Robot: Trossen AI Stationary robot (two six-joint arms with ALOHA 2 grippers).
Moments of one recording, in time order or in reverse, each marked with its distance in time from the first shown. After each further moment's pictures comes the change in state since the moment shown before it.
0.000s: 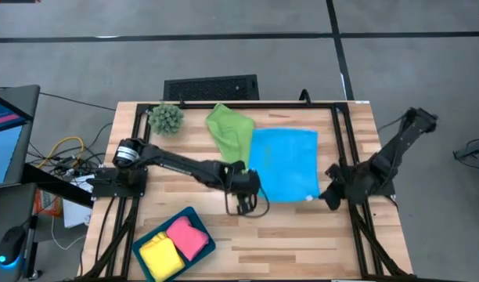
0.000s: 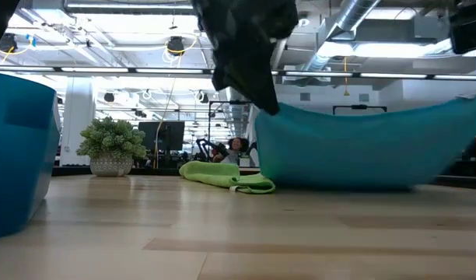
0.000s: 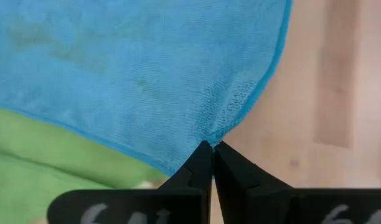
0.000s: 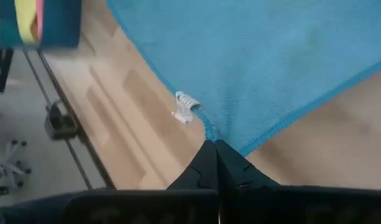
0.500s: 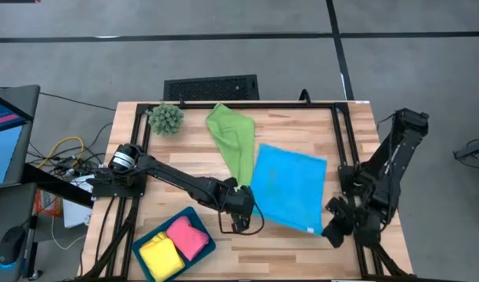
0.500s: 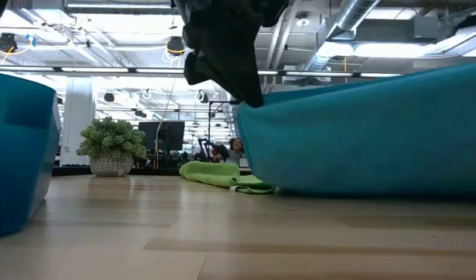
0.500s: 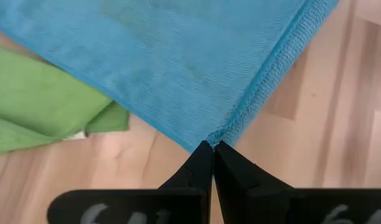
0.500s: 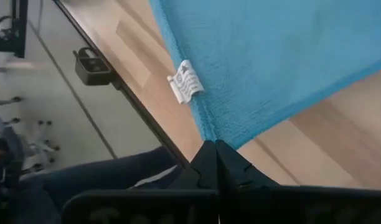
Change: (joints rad) left arm -0.122 -0.004 -0.017 -0.045 -0.020 -0.237; right arm 0.328 0.425 0.173 0.231 0.046 0.356
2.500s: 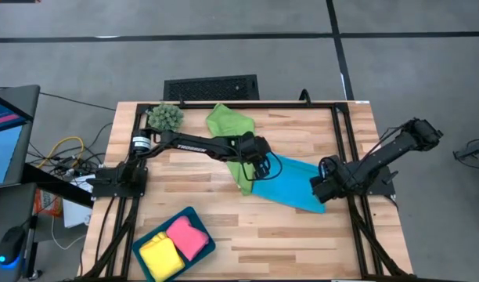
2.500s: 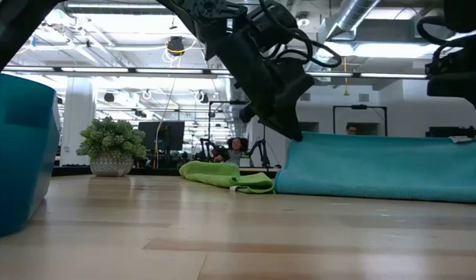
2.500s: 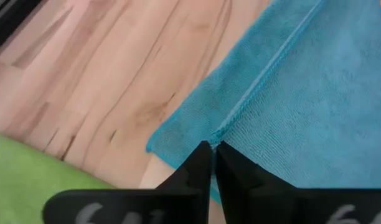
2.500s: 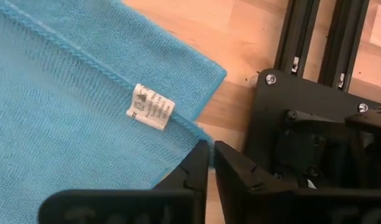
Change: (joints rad) left arm 0.407 0.123 0.001 0.409 -0.012 0.397; right arm -0.628 0.075 -0.018 -0.754 -0.149 -0.145
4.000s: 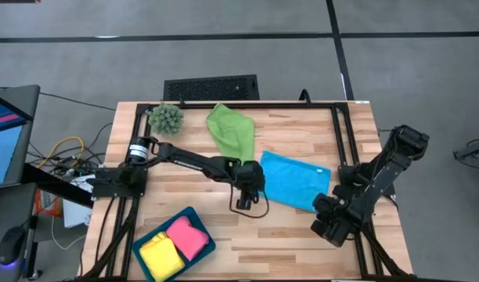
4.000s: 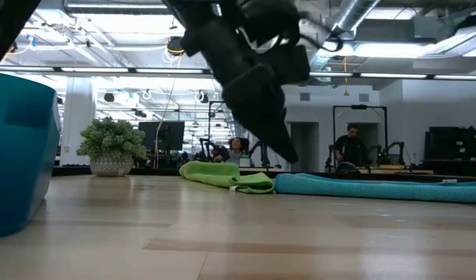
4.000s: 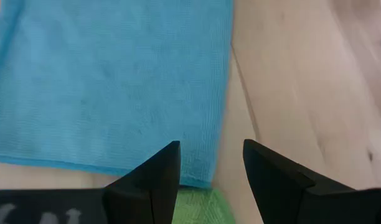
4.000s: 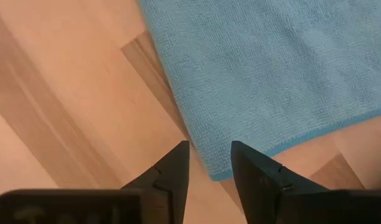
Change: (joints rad) left arm -0.172 -0.017 -0.101 -0.059 0.241 0.297; right arm 0.450 0.235 0.022 0.428 0.100 -0.238
